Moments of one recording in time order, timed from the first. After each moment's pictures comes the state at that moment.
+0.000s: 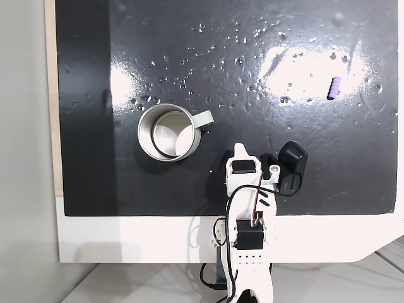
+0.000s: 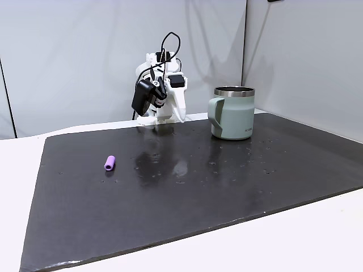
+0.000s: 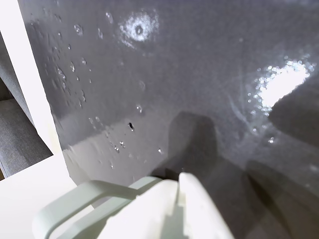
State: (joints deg) arm -1.7 189.5 173.1 60.6 -1.8
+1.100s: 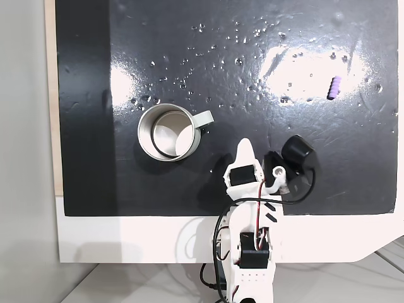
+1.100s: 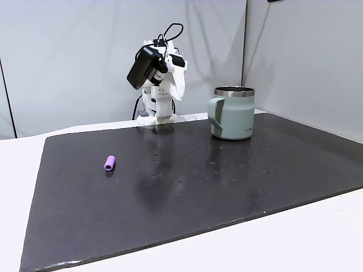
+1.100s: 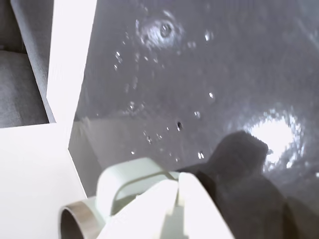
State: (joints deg) arm 0.5 189.5 159.1 63.8 -23.1
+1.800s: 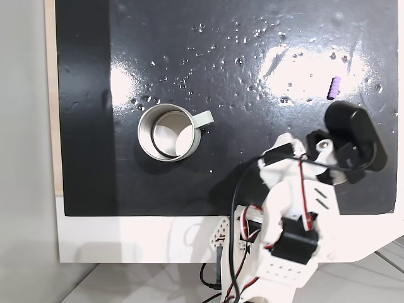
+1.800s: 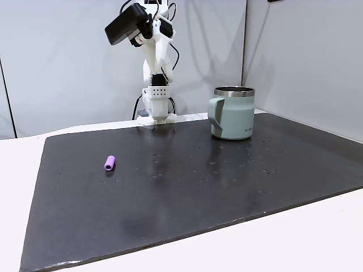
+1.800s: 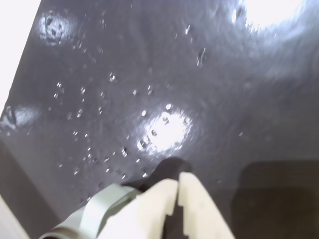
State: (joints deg) arm 15.8 136.2 107.0 81.8 -47.9
